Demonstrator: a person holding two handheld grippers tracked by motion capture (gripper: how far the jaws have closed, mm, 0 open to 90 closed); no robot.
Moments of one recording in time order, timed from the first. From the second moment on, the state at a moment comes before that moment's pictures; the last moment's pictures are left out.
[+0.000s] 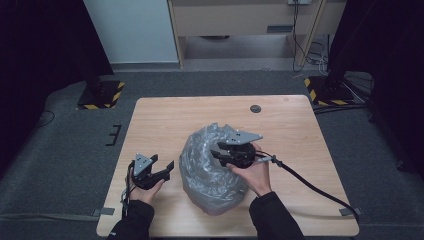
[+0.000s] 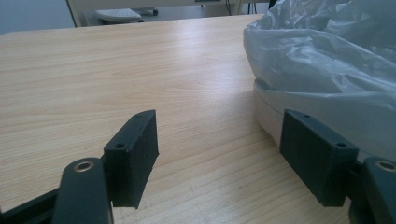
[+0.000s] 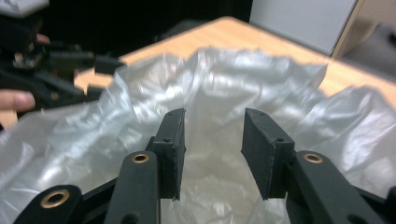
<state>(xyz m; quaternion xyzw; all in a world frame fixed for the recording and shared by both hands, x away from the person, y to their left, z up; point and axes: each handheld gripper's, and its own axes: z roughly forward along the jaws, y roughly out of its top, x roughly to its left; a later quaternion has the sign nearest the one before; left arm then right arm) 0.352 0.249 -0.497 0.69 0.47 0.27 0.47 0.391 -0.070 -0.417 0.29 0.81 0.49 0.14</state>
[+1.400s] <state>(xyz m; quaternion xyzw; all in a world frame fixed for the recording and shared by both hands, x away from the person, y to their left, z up) 0.352 0.247 -0.499 0.70 0.47 0.26 0.47 0.381 -0.096 -0.372 0.30 0.71 0.59 0.25</state>
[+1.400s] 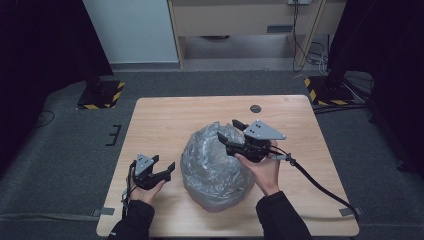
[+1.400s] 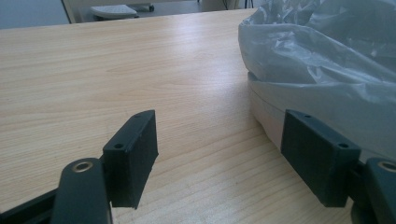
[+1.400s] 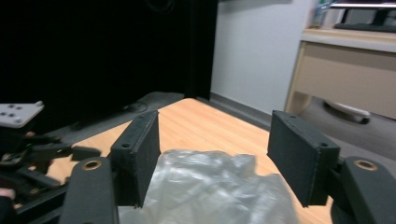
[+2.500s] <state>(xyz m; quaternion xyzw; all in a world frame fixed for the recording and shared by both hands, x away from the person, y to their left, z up) 0.341 0.257 -0.498 0.72 0.46 0.24 0.46 0.371 -0.196 -0.424 0.40 0.65 0.57 0.29</state>
